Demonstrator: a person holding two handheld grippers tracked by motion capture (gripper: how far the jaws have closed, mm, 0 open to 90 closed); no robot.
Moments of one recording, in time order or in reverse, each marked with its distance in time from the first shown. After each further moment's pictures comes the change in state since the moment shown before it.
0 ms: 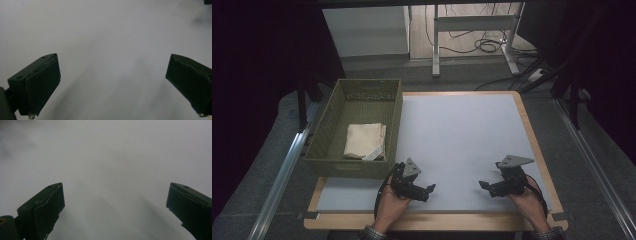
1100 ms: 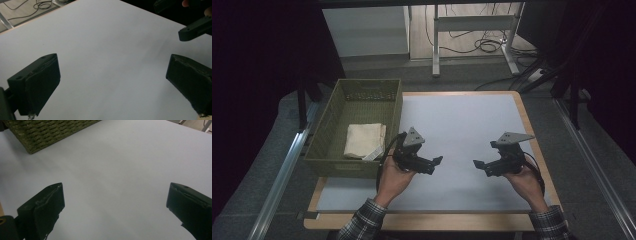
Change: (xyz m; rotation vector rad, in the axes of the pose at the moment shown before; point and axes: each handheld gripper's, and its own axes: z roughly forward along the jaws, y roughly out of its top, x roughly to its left) left arm 0.007 0.091 -0.033 -0.118 -0.023 0.043; right arm -0.005 0.070 -0.018 -0.085 0.032 -0.018
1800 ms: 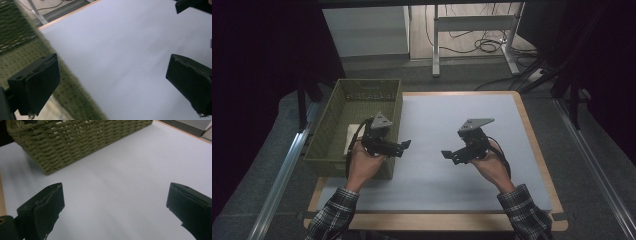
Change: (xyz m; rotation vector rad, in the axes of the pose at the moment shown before) left arm 0.075 -0.001 -0.049 0.048 0.122 -0.050; right arm 0.035 0.064 0.062 0.021 0.100 -0.068
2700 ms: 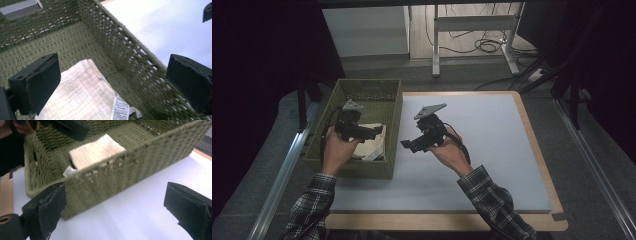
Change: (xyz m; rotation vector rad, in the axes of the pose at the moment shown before) left arm 0.086 -0.009 -0.026 0.069 0.118 -0.101; right arm 0.046 0.081 0.079 -0.004 0.104 -0.055
